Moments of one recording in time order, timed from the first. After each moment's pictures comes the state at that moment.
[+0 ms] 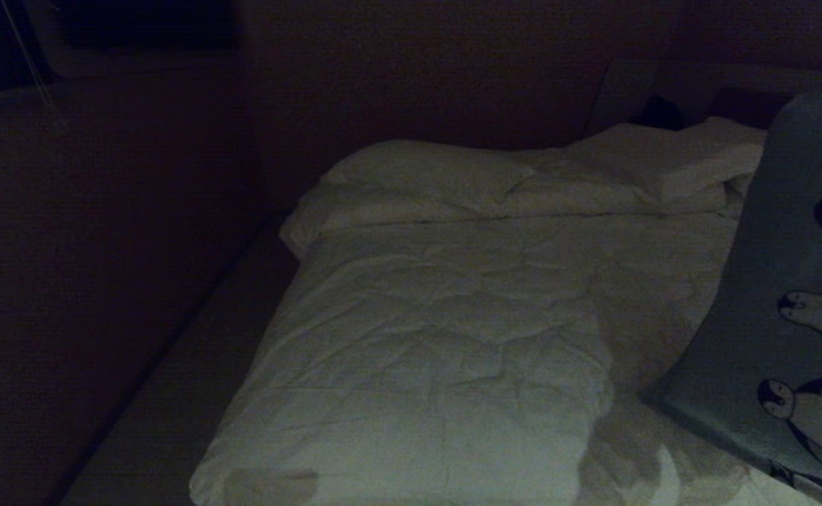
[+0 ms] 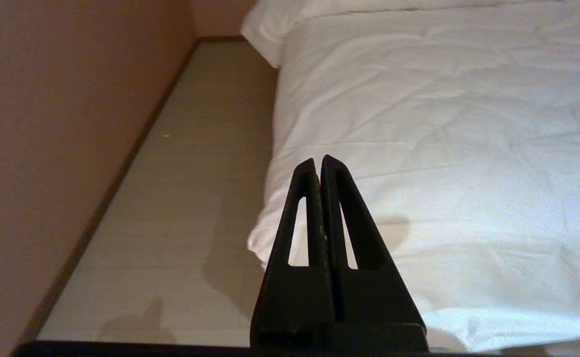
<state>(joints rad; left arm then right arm) 0.00 0.00 0.00 0.00 0.01 0.01 -0.67 1.73 -1.86 0.21 0.25 0.60</state>
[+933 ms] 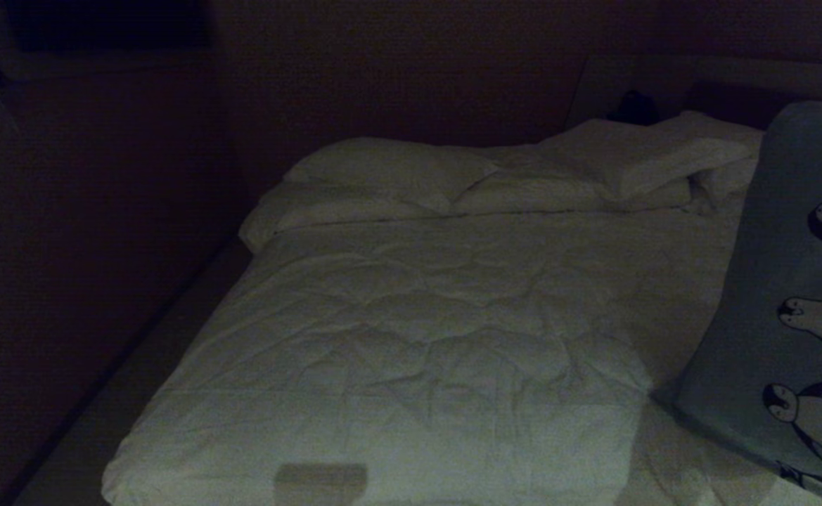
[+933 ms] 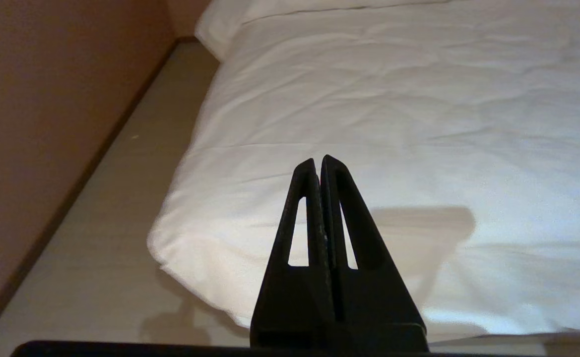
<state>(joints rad) 0.00 0.00 0.00 0.00 0.01 0.02 -0.68 1.76 -1.87 0.19 0.25 0.60</state>
